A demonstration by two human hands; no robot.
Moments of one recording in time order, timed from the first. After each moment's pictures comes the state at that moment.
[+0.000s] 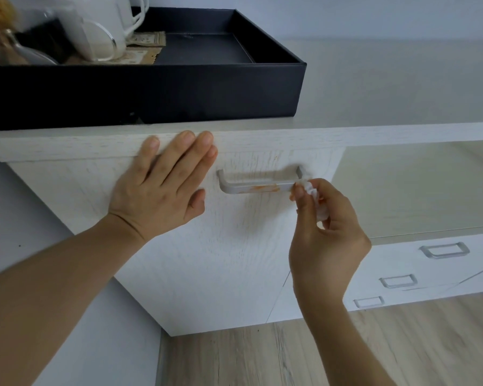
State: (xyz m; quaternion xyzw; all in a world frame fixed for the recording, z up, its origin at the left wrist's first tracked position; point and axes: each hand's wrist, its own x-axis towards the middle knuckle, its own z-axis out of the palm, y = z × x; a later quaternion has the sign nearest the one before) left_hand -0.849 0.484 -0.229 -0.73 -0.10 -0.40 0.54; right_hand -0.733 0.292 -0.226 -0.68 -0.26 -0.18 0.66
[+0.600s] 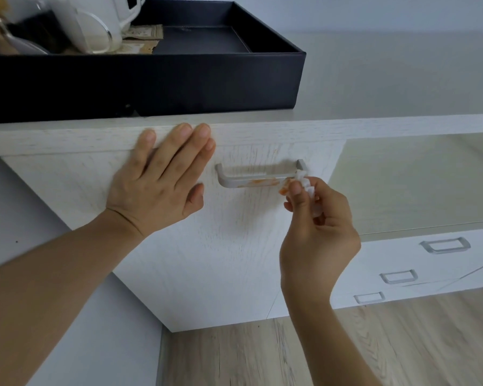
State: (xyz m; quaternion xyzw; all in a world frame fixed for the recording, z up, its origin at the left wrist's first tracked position) left_hand -0.848 0.484 -0.230 -0.74 -0.10 -0.40 0.54; right_hand -0.745 0.294 -0.223 -0.65 -0.21 -0.11 0.72
